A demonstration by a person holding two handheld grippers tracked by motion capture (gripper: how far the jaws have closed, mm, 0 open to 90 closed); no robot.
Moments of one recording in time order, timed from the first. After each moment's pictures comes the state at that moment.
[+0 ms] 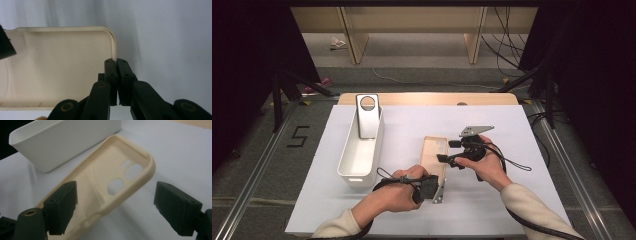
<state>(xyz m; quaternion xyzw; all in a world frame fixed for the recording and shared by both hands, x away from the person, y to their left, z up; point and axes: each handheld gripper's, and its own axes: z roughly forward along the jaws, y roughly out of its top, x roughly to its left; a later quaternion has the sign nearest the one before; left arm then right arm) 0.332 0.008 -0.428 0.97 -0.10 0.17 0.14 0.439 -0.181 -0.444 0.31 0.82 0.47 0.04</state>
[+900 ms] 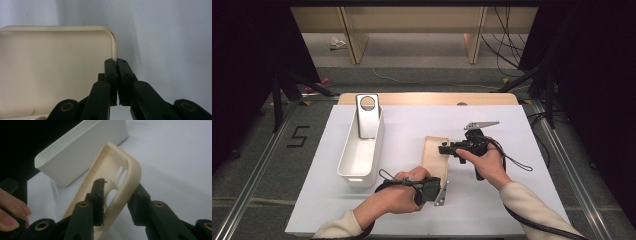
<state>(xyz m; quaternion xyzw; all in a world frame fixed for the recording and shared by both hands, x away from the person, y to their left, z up) 0.331 0.004 -0.433 0.97 -0.11 0.18 0.15 0.444 -0.189 -0.433 0.35 0.78 0.51 -0.04</state>
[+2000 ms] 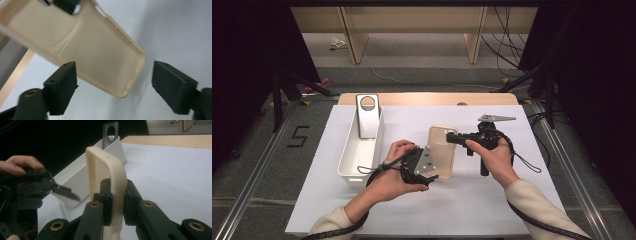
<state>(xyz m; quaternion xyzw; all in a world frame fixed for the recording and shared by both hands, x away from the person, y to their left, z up) 0.364 0.042 -0.401 0.89 0.13 0.22 0.38 0.439 -0.209 -0.403 0.37 0.73 0.57 -0.02</state>
